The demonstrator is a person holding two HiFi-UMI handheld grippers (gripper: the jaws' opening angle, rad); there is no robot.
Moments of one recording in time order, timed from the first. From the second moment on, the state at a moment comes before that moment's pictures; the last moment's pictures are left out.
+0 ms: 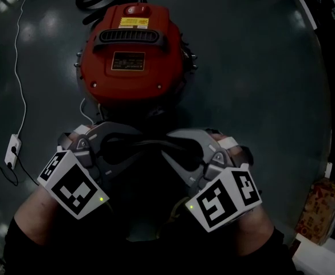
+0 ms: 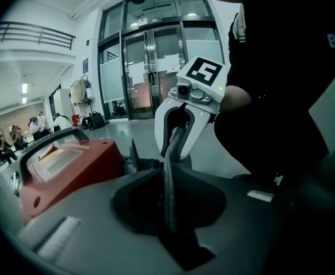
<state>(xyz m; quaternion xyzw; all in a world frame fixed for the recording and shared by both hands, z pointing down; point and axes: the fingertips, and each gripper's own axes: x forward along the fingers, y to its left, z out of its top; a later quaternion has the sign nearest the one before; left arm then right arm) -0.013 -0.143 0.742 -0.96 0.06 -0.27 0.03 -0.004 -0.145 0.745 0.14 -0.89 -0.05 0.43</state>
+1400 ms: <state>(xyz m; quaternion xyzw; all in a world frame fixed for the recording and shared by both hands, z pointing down) -0.001 -0.162 0.732 -0.96 0.12 -0.26 0.03 0.022 -0.154 0.743 0.17 -0.91 0.00 0.37</state>
